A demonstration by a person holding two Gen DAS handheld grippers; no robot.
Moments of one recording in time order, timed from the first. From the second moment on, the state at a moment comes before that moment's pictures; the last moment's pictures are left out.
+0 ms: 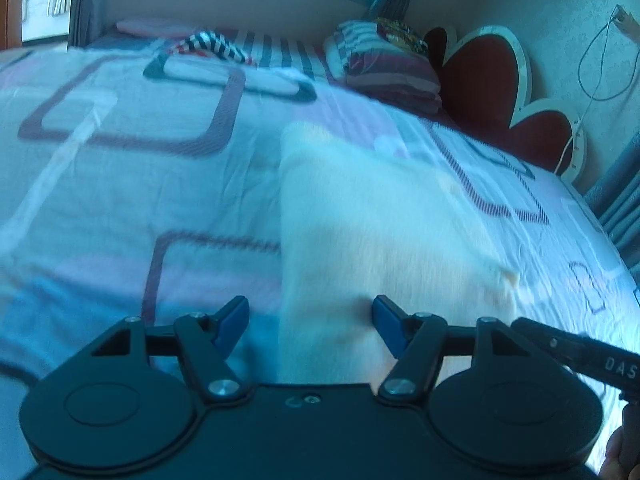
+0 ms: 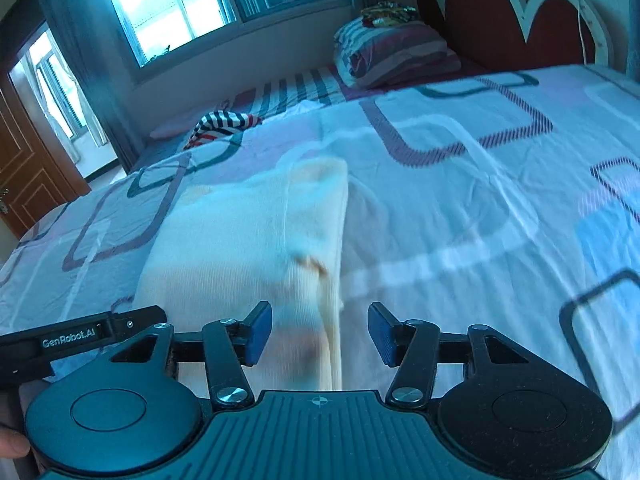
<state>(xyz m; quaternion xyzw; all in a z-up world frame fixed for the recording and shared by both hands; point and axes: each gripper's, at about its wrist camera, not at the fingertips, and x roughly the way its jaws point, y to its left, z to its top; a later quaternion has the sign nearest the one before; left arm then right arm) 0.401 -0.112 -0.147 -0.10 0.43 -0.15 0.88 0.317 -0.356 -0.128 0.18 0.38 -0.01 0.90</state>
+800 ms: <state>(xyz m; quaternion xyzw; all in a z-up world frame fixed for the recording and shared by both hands) 0.366 -0.120 -0.154 -0.07 0.44 -0.20 0.87 0.262 -0.334 -0.142 0.14 0.43 0.01 0.89</state>
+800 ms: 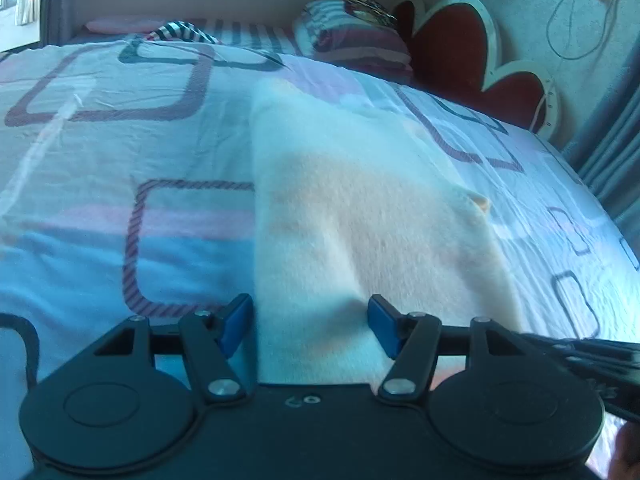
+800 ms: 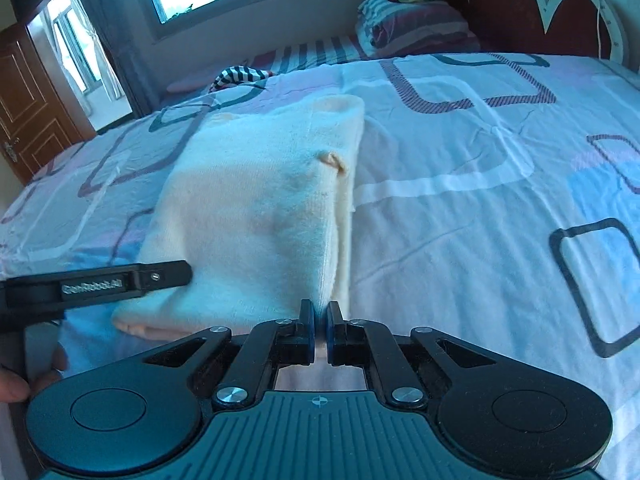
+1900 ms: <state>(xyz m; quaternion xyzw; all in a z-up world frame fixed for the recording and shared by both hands) 0.385 -0.110 -0.120 -0.10 0.42 -0.19 0.88 0.292 -0.373 -0.115 0.23 0.39 -0.02 0.89</state>
